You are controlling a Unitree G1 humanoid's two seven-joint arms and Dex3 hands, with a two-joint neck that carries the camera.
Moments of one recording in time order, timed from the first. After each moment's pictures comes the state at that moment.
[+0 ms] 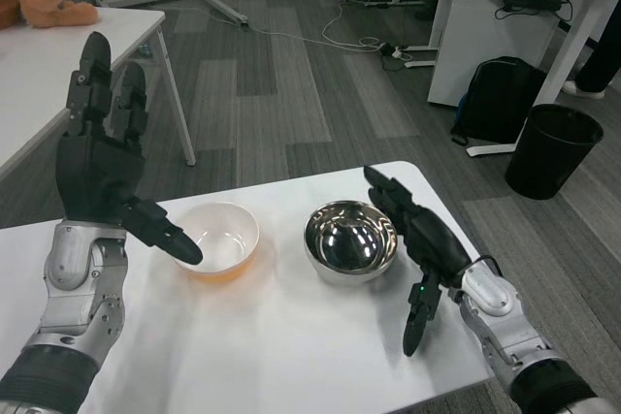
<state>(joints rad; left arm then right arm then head) -0.58 0.14 -0.22 0.50 -0.49 -0.74 -0.13 -0.02 -0.44 -0.02 0.32 0.31 -0.51 0.29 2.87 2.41</state>
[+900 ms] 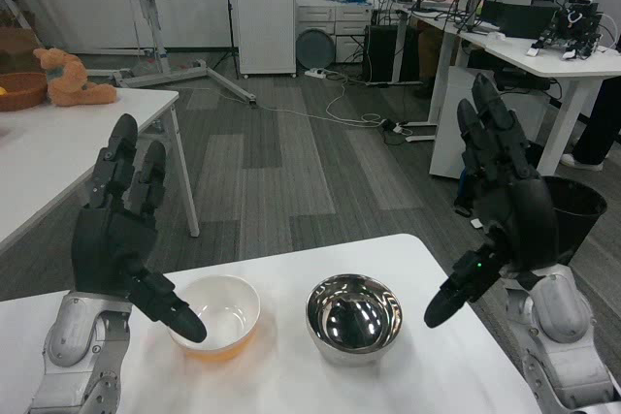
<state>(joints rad) -0.58 0.14 -0.23 0.52 -0.49 -0.74 -0.14 -0.09 -0.46 -0.28 -0.13 0.34 -0.57 0.03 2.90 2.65</state>
